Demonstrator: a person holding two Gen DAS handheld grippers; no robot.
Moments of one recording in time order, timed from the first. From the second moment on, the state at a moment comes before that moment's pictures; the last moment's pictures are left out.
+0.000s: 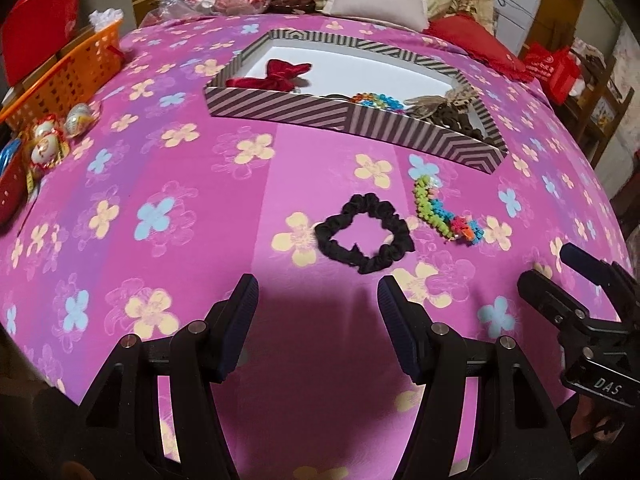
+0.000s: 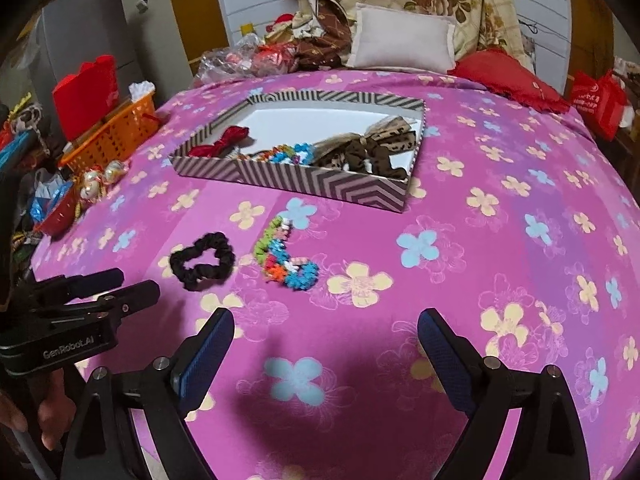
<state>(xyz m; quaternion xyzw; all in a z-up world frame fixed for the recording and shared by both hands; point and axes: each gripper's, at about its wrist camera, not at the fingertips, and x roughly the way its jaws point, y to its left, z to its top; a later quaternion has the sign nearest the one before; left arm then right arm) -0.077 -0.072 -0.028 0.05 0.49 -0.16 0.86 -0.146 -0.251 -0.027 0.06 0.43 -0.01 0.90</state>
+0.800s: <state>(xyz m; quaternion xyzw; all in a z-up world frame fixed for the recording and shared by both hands) -0.038 -0.099 -0.053 0.09 0.49 -0.16 0.85 -0.127 -0.251 -0.039 0.05 0.43 0.03 0.90</state>
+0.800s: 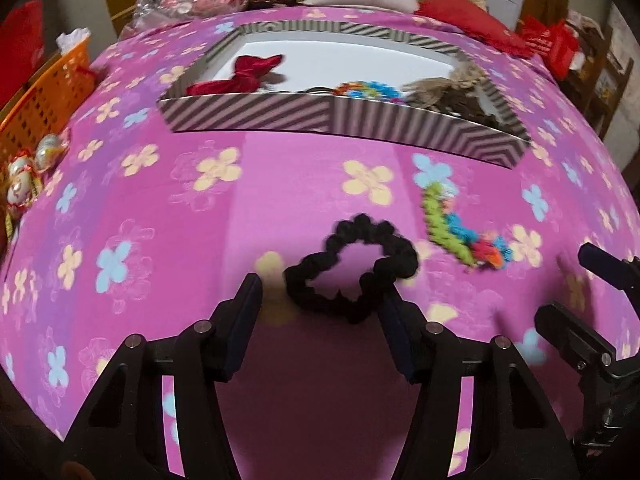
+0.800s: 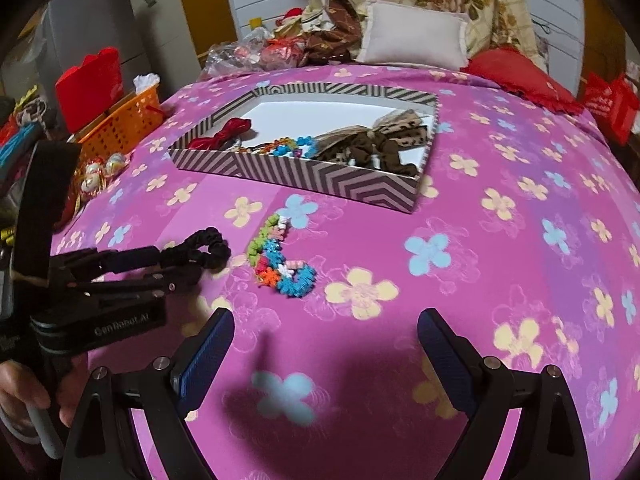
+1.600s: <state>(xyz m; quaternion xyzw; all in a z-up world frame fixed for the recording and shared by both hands) -0.028 -0.082 -0.050 0.04 0.50 -0.18 0.84 -0.097 -0.239 -0.051 0.04 0.42 0.07 0.90</state>
